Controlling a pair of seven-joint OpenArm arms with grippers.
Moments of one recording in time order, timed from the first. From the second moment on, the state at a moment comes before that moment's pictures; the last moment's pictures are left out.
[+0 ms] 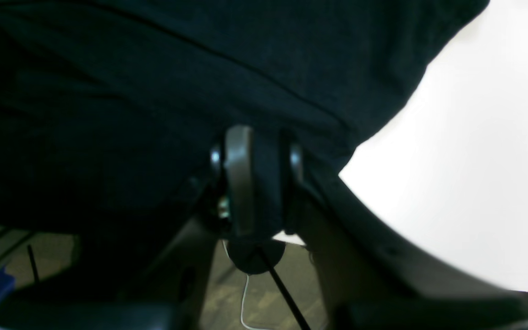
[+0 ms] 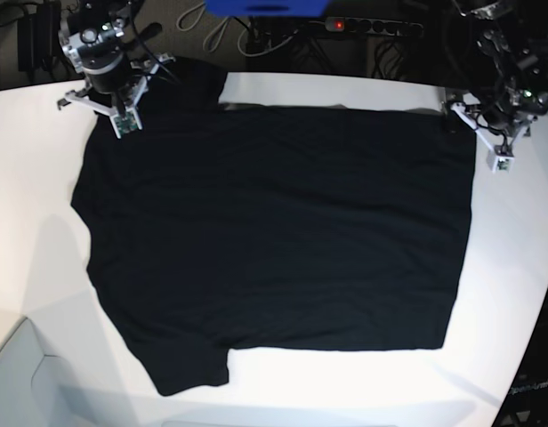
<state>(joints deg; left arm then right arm) 12.4 -9.5 -34.2 92.7 -12.0 -33.0 62.2 -33.1 -0.9 13.9 114.2 -17.0 26.4 -37.6</state>
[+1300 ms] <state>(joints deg) 11.2 -9.8 -34.2 88.2 -12.6 -33.4 53.7 -37.1 -3.3 15.0 109.8 -15.6 26.4 -35.3</state>
